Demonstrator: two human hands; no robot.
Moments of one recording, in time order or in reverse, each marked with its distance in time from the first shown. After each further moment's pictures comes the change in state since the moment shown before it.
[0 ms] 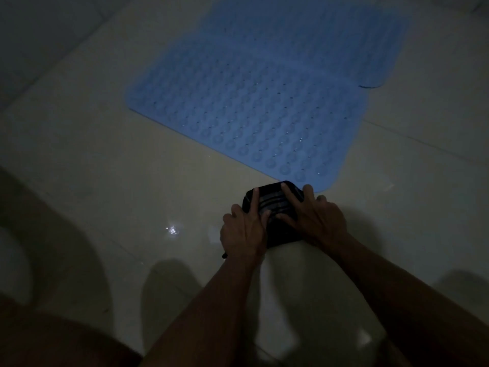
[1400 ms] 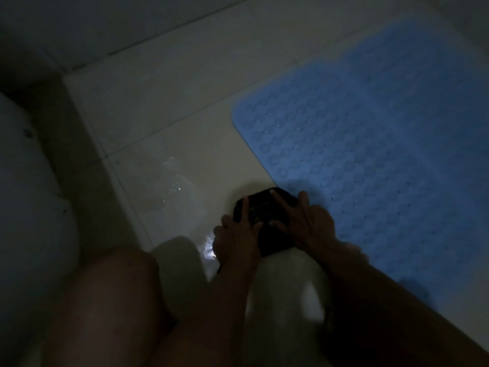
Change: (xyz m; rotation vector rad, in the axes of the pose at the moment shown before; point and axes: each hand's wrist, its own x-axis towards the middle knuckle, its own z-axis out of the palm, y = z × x) left_hand 0.147 -0.161 -0.075 -0.356 -0.129 -0.541; right_hand 0.263 -0.172 -0.055 -0.175 -0.435 -0.296
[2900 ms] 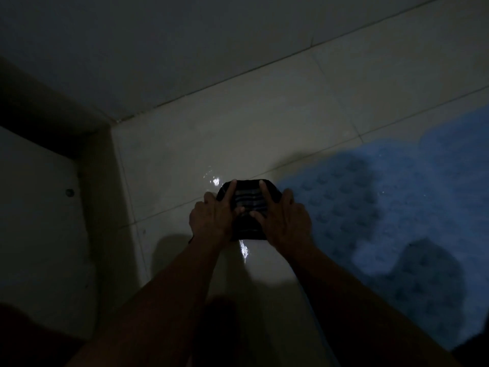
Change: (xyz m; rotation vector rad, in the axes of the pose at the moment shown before) left_hand 0.236 -0.007 -0.163 0.225 -0.010 -0.114; right_hand 0.232 -0.069 -0.125 0.127 -0.014 -0.169
